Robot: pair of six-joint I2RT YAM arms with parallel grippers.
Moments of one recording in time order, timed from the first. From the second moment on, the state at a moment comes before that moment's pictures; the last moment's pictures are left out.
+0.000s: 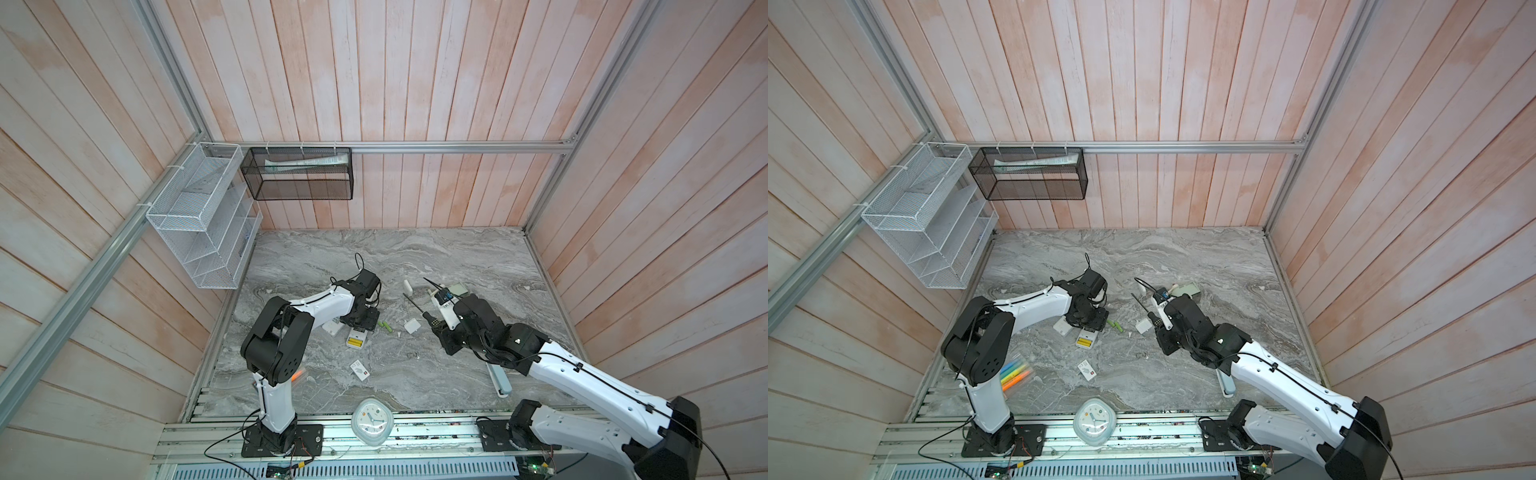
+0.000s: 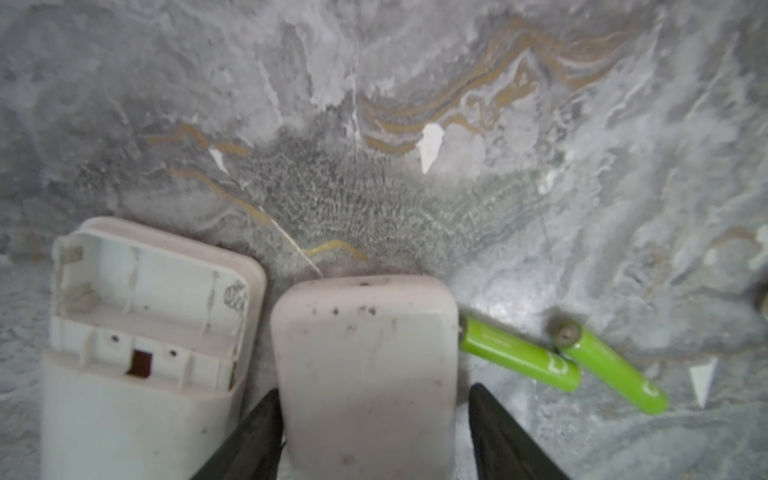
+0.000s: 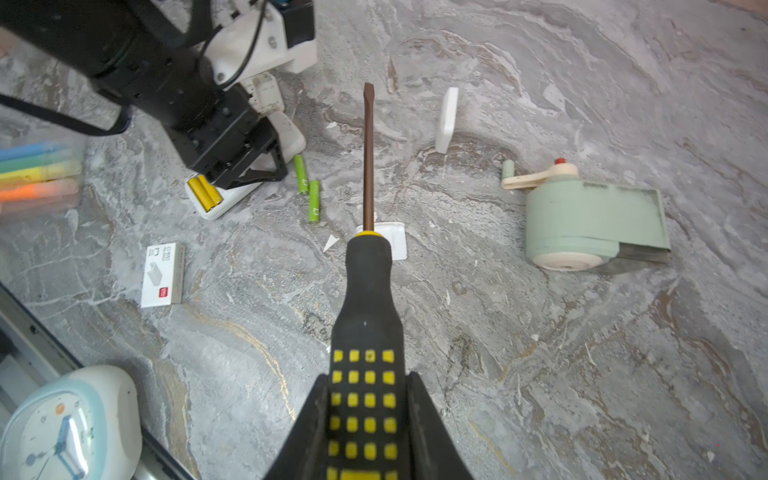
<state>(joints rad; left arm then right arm) -0.55 1.88 1.20 -0.64 0.00 -0.20 0.86 1.04 0.84 -0.61 0.09 0.18</state>
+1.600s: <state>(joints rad) -0.53 1.91 1.24 -0.63 0.02 -0.20 1.16 1.55 1.22 -0.89 0.18 -0.17</state>
